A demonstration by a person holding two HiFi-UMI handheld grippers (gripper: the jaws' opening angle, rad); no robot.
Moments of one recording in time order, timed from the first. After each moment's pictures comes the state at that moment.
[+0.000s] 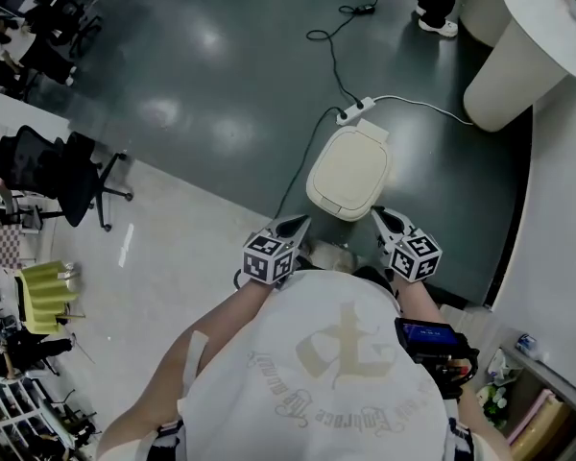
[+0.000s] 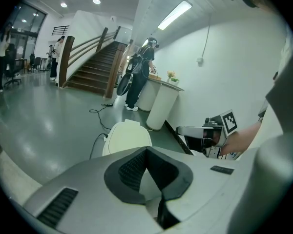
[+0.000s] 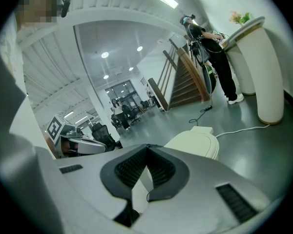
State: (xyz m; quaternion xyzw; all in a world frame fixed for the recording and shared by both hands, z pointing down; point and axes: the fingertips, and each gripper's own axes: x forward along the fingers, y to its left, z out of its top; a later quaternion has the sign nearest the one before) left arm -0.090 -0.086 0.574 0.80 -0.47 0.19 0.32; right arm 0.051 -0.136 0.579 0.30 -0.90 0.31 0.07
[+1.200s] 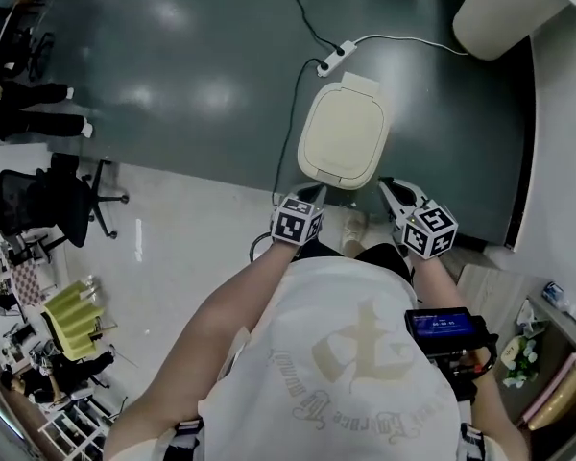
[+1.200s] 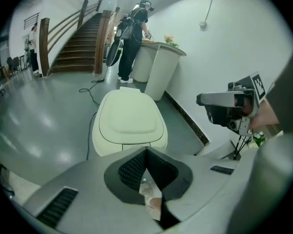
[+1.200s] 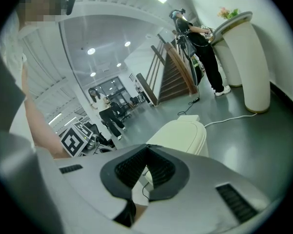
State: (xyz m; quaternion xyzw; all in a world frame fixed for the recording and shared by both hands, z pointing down) left arm -0.067 -0.129 0.709 0.78 -0.38 0.36 0.35; right arm 0.062 -0.153 0.630 0.35 -0.86 0.36 0.10
